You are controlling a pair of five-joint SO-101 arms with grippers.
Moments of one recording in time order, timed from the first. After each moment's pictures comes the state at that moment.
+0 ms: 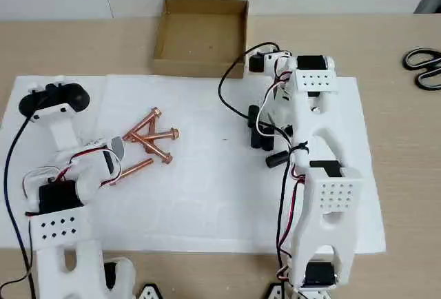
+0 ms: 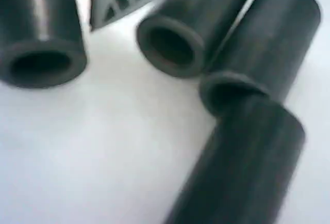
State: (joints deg) left arm -16.1 -50.2 51.6 63.0 9.5; right arm -4.5 40.7 -32.3 88.5 21.8
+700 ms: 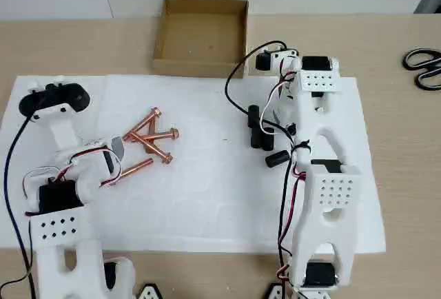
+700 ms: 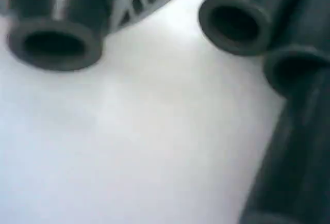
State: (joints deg) left arm -16.1 -50.2 51.6 63.0 9.6; right arm -3.4 44.2 -36.2 87.4 21.8
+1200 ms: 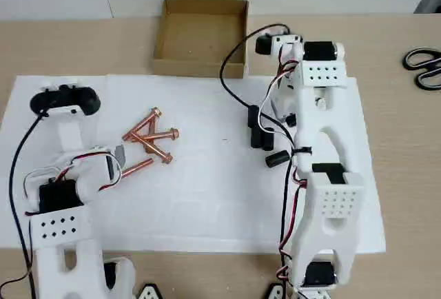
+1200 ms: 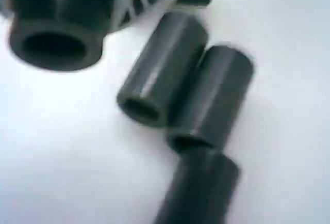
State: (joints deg) left arm -16.1 -49.8 51.6 66.0 1.7; right arm -4.5 33.5 -39.9 98.0 15.3
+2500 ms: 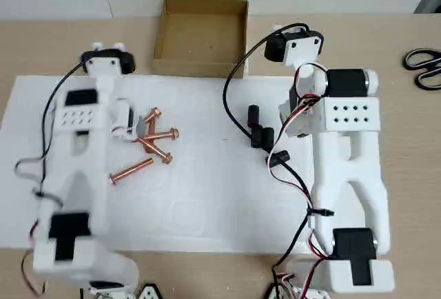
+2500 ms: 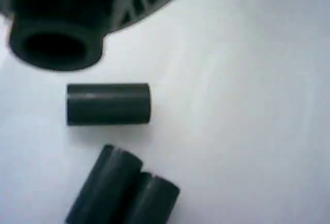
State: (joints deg) left arm -8.4 7.1 8.7 74.1 -1.6; right arm -4.8 -4.2 -6.7 92.7 14.4
